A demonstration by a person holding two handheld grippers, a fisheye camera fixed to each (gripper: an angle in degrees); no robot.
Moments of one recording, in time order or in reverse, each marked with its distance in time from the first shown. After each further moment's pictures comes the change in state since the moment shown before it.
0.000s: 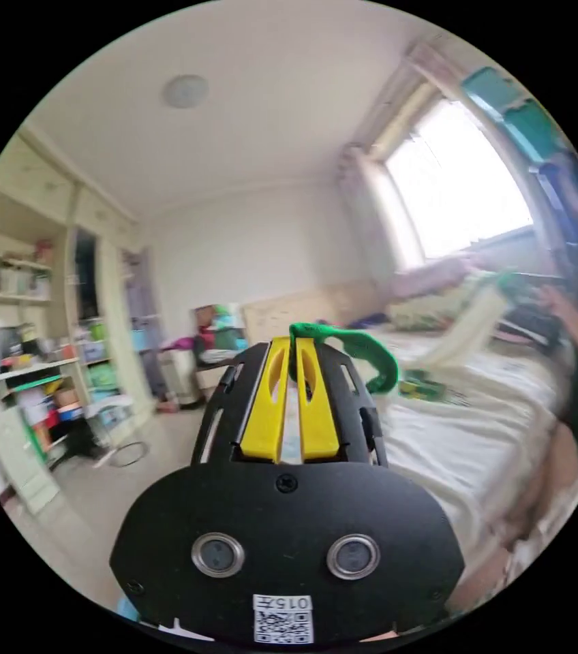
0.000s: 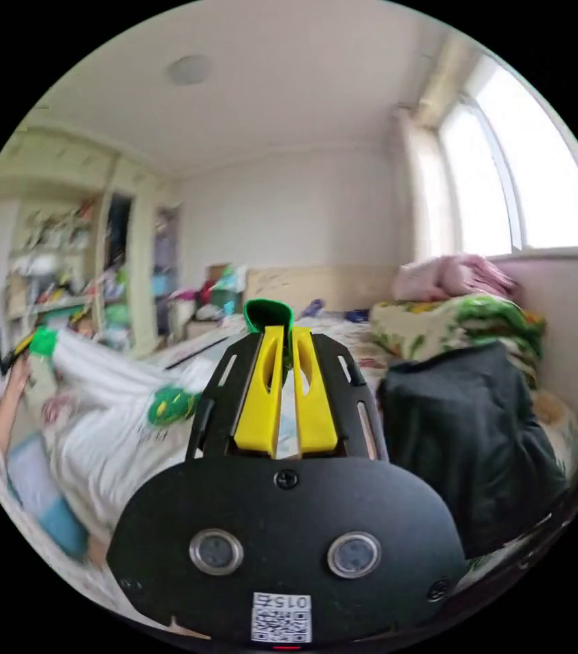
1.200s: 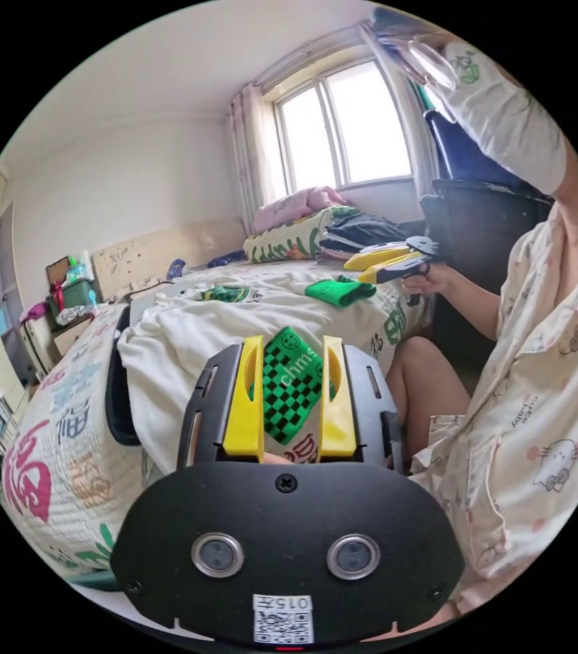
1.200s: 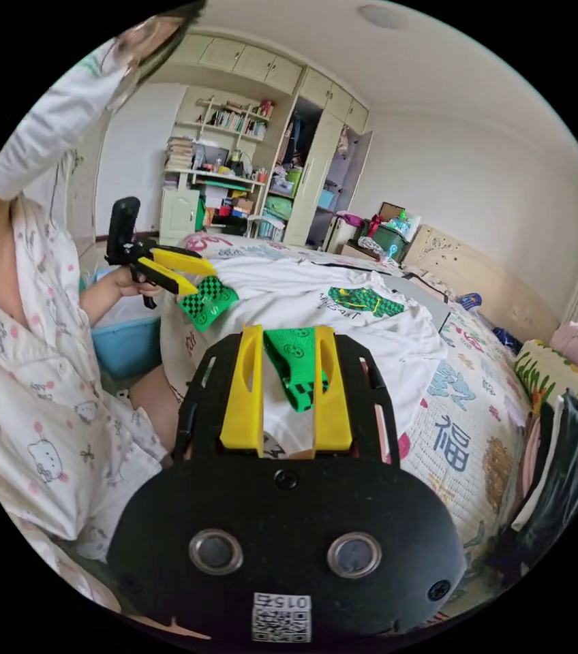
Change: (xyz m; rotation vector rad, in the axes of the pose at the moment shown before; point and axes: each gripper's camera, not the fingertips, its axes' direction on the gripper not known) left arm 0.303 0.220 -0.070 -0.258 0.713 0.146; right arm -0.219 0.475 0.056 -0.305 -0.580 -0.619
